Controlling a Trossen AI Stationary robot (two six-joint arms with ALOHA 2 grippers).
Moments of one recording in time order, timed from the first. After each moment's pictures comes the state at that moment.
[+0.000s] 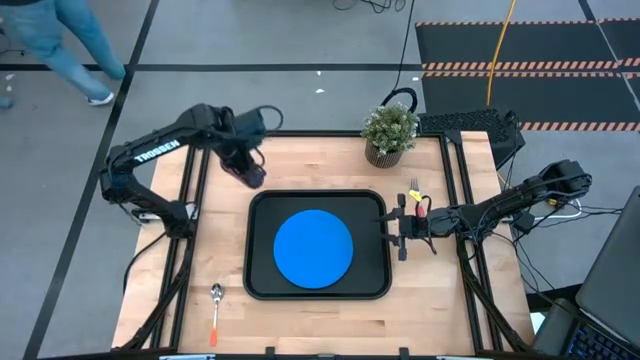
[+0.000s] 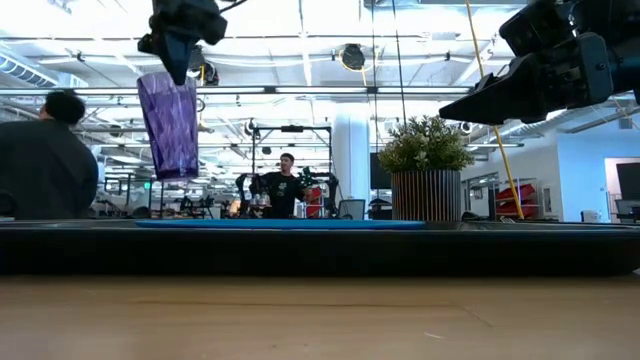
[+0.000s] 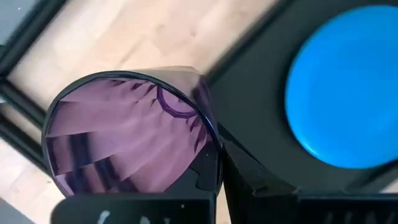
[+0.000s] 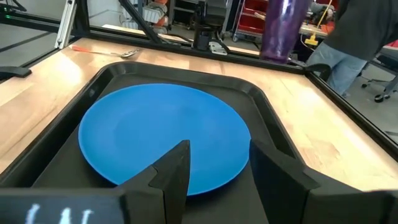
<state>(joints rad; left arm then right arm) 0.40 1.45 1.61 -1.55 -0.02 -0.38 0.26 1.03 0.17 0.63 0.31 -0.09</state>
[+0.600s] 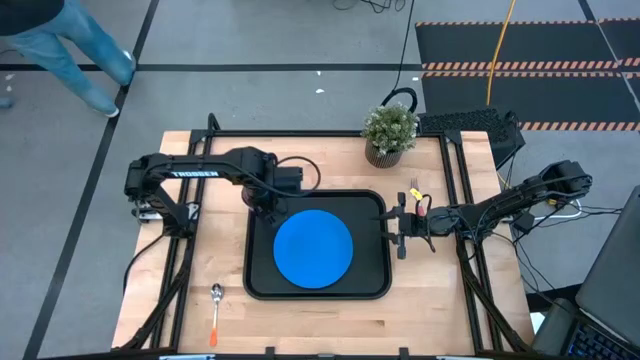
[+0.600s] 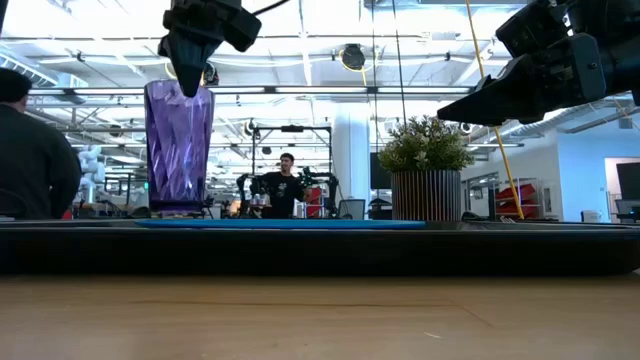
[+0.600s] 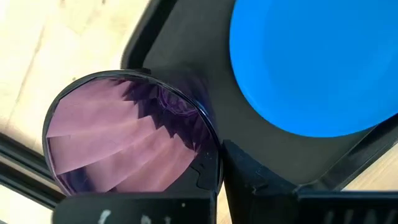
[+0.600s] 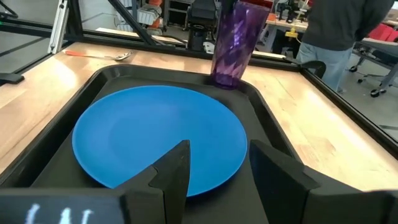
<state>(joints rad) 0.07 1.66 1.61 -1.50 -0.02 -0.55 0.25 1.04 0.17 0.63 0.32 -0.07</state>
